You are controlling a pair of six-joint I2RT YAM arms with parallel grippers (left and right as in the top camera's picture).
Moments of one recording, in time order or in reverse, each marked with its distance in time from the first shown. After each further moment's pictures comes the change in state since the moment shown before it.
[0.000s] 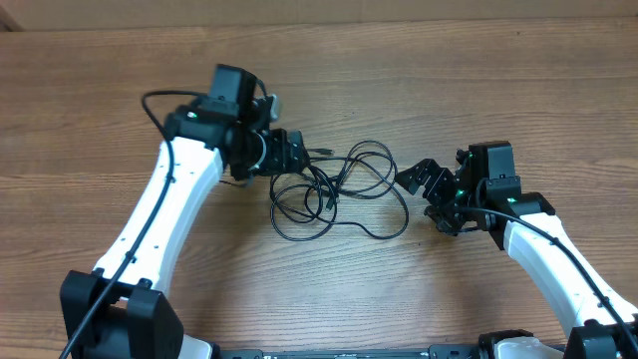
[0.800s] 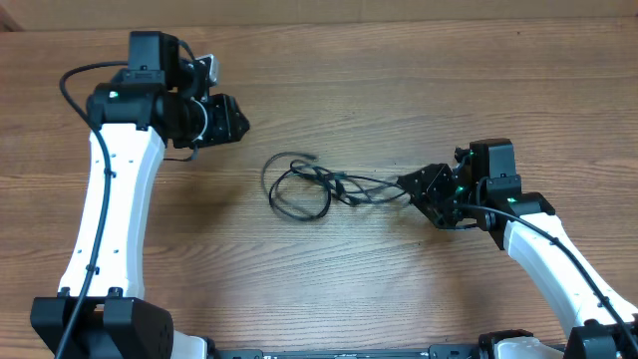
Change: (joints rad) left arm 0.231 0.000 0.230 -0.146 0.001 0.146; right arm 0.000 0.000 0.000 0.047 -0.081 0.101
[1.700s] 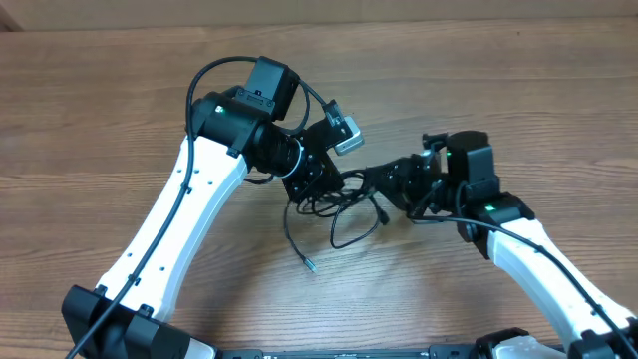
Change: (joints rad) left arm -0.385 0.000 0.006 -0.140 0.304 0.736; right arm 0.153 -0.011 -0.008 0.273 -0.135 0.190
